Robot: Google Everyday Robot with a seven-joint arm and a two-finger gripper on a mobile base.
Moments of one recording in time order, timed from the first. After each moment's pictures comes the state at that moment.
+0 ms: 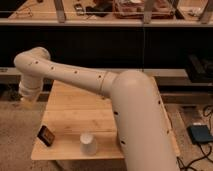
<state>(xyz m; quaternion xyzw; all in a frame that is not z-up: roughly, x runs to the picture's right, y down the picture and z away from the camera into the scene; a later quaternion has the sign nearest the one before) -0.371 0.071 0.680 0.15 -0.41 -0.89 0.17</state>
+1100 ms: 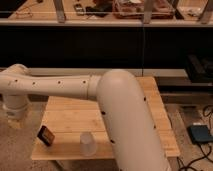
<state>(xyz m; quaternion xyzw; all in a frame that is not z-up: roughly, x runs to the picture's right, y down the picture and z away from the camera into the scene) -0.391 0.158 0.657 0.09 -0.45 -0.88 0.12</state>
